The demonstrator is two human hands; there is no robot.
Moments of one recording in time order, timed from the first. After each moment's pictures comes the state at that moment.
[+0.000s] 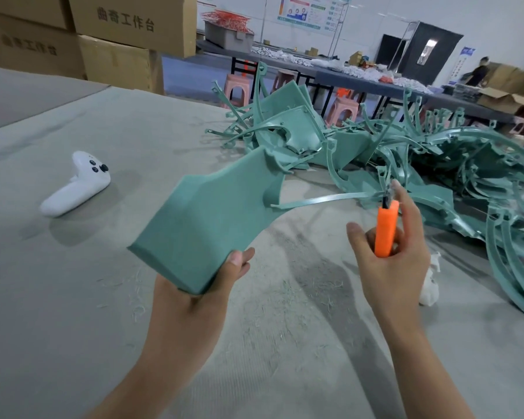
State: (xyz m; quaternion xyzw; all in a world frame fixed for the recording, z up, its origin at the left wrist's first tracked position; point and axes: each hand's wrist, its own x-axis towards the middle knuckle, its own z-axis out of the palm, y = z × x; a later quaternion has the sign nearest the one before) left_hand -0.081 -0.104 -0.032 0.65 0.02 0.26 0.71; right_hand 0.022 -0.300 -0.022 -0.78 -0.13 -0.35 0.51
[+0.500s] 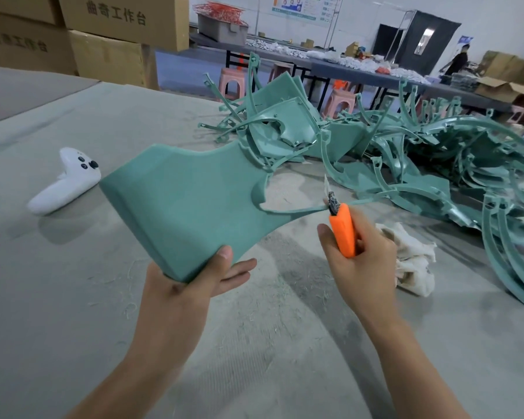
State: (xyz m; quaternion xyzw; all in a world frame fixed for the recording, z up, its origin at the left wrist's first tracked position) left_hand -0.078 -0.103 -0.031 0.57 0.03 0.23 0.78; right_hand 0.022 -0.296 -0.035 -0.82 -0.23 -0.31 0.43
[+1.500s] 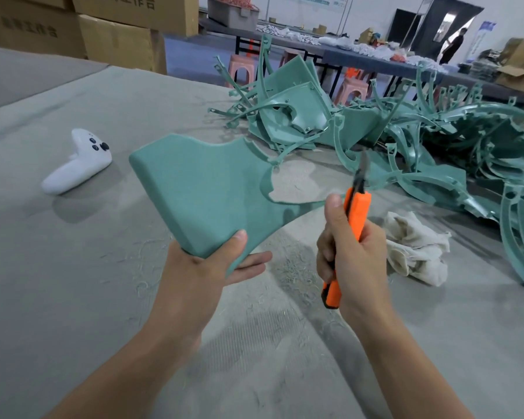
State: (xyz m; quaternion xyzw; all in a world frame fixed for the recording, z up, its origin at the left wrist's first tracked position) left_hand -0.075 -0.103 -0.031 0.55 0.06 0.16 0.82; right_hand -0.012 -0.261 -0.020 -0.67 -0.10 -0.02 0.73
